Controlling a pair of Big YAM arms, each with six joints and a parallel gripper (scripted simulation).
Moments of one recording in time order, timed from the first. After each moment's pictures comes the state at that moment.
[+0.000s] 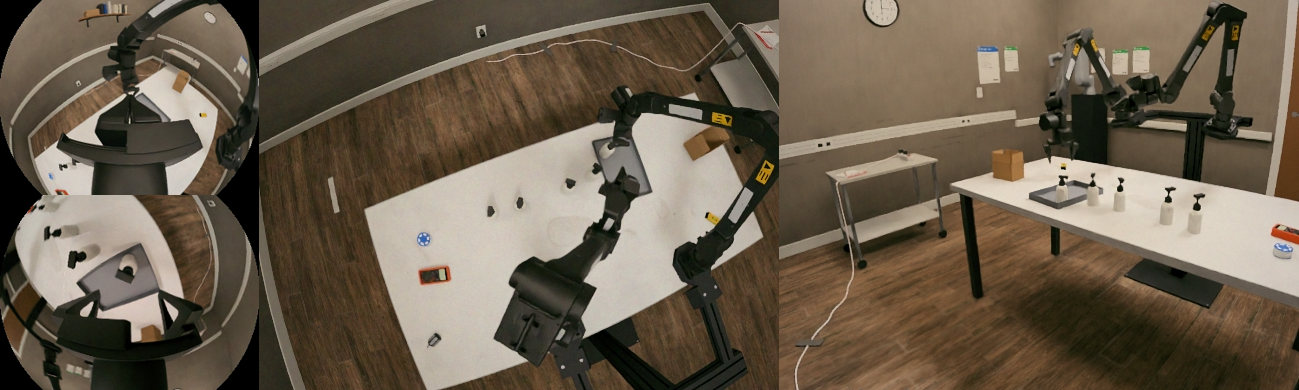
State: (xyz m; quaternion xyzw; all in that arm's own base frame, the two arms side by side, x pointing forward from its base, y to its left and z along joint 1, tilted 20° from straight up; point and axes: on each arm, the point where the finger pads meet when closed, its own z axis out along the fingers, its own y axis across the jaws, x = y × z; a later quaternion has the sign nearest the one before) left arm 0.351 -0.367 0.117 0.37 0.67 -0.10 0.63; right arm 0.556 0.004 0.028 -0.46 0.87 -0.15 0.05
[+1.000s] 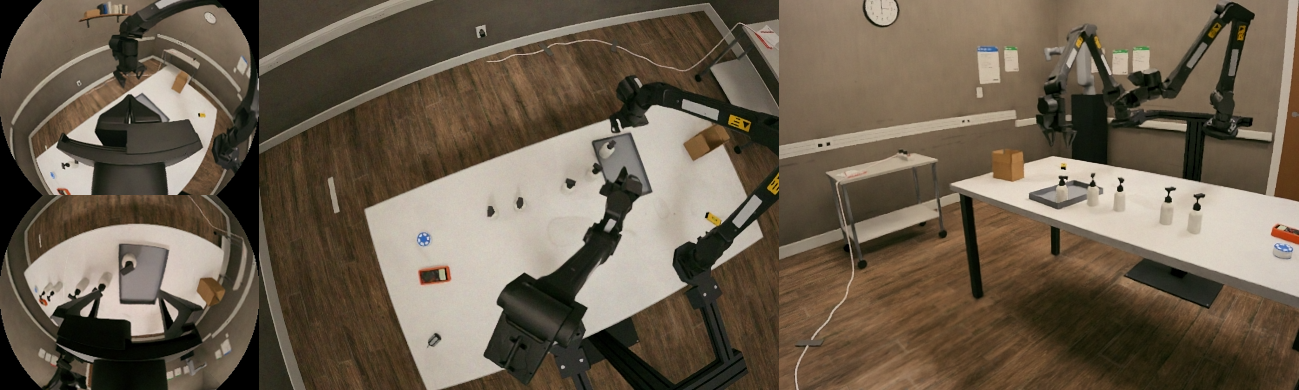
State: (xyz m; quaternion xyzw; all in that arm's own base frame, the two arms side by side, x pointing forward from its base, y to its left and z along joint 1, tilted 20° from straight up) left arm 0.342 -0.366 0.134 0.37 0.68 -0.10 0.63; right arm 0.541 0.012 0.087 0.03 0.99 -0.09 0.13
